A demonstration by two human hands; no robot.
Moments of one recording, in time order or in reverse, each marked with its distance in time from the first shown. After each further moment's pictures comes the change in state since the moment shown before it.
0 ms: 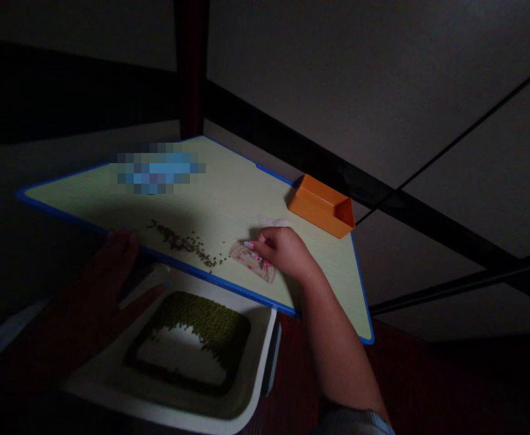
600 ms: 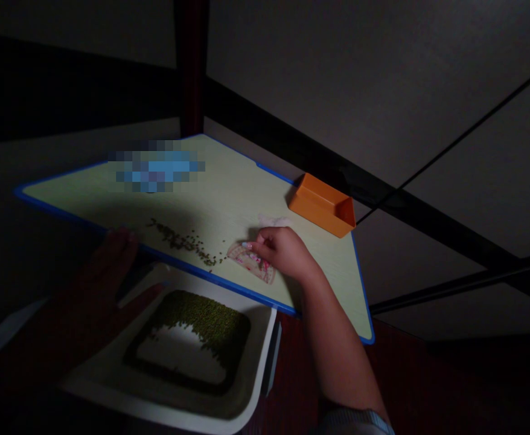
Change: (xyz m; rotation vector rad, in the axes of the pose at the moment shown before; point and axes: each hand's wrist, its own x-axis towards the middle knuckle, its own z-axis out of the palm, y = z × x) left_hand 0.000 0.001 -0.002 -0.001 -0.005 -0.005; right_hand -0.002 -0.002 0.001 0.024 -0.006 -0.037
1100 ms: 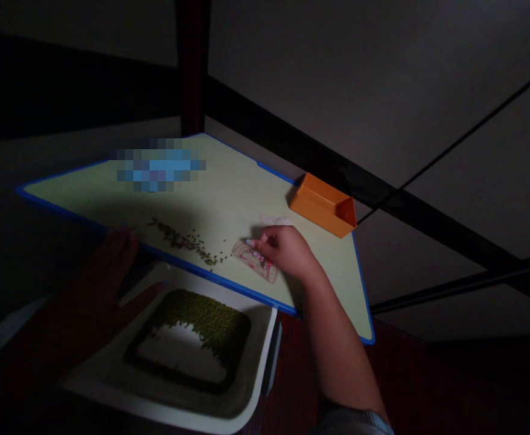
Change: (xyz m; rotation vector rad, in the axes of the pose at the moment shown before) left_hand -0.001 -0.002 0.002 -0.004 0.027 0.020; right_hand 0.000 0.002 -0.002 -0.021 0.055 0.033
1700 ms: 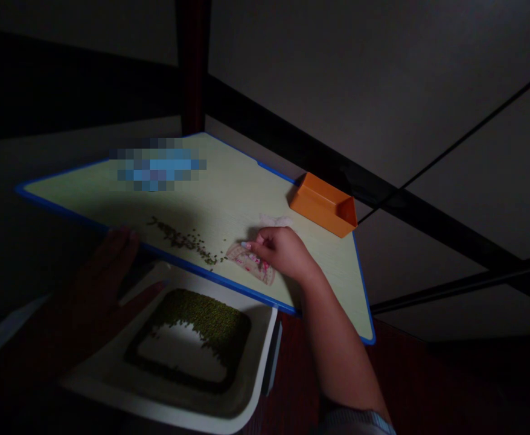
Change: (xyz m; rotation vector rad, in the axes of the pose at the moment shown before) left_hand 0.001 0.001 -0.002 0.000 -0.015 -0.016; right_hand 0.000 -0.002 0.005 0.029 -0.060 -0.030
